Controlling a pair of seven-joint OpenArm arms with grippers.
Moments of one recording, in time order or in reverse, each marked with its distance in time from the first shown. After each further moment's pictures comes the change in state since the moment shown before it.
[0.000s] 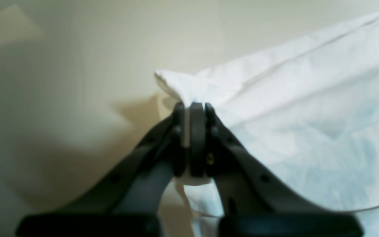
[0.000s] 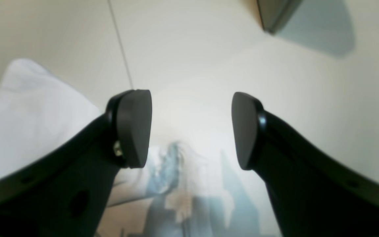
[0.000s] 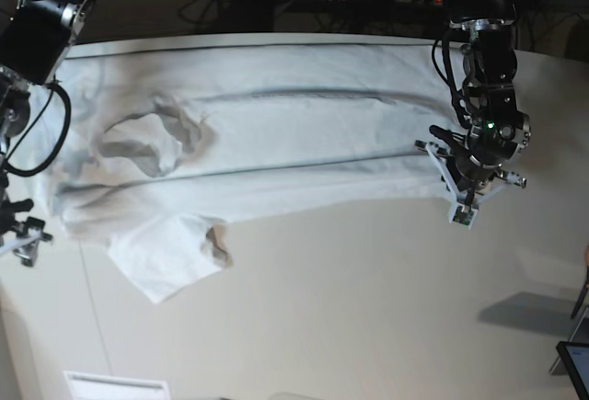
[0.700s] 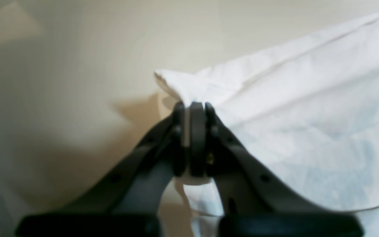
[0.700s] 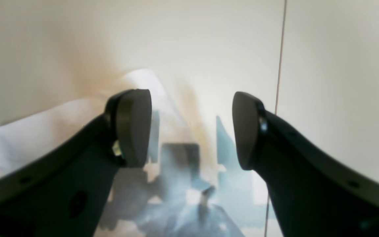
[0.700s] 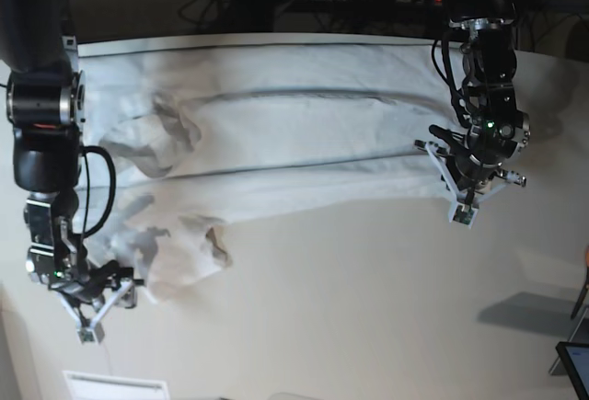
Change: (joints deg) left arm 0.1 0.1 0.0 0.2 0.0 0.4 0.0; right arm 27.7 -0.5 -30.3 -52.2 0.4 3.5 20.5
